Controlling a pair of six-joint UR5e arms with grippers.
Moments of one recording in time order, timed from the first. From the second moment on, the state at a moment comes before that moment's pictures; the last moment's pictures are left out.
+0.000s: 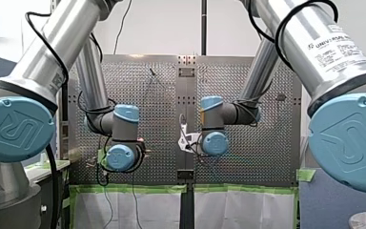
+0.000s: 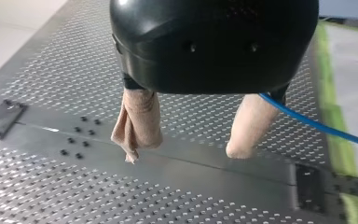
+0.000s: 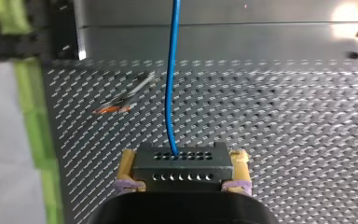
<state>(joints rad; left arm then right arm) -0.63 -2.03 -2.41 -1.92 -2.18 -1.83 2.37 -1.00 1.95 -0.83 1.88 1.67</state>
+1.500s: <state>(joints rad) -0.45 -1.61 -2.00 -2.34 -2.22 -1.94 2.33 -1.40 1.55 -0.42 1.80 1.61</state>
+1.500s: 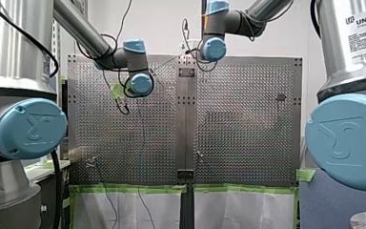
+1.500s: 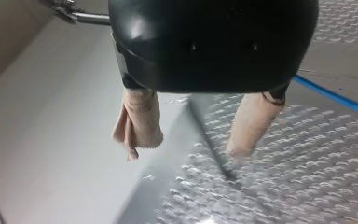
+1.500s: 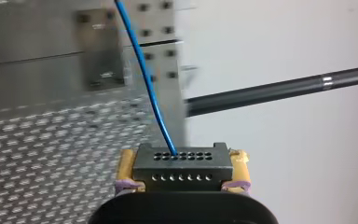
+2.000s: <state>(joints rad) -0.32 -1.49 -1.87 -2.46 -2.10 -2.00 2.34 -1.34 1.41 -0.29 1.79 1.60</state>
